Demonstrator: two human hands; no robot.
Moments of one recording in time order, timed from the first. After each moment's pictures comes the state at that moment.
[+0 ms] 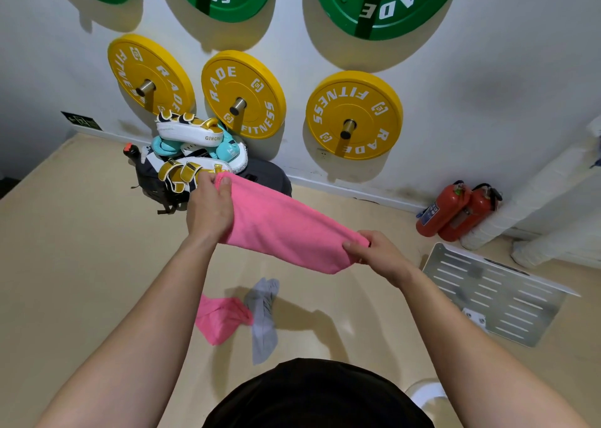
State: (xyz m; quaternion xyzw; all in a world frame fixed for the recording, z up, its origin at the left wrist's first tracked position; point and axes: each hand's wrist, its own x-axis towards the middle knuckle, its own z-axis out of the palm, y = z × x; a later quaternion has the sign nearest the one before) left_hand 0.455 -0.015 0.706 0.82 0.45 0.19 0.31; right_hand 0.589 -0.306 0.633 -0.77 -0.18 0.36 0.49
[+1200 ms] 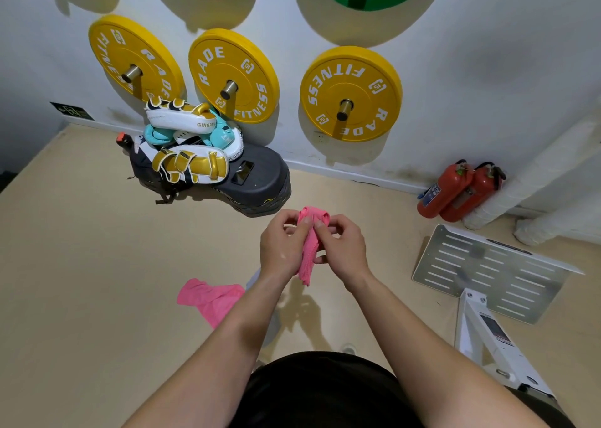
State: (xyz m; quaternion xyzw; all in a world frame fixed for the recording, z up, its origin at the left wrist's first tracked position) left_hand 0.473 -0.152 0.656 0.76 0.36 0.16 0.52; right_hand 0.534 -0.255 0.649 -0.73 -0.05 0.25 0.63
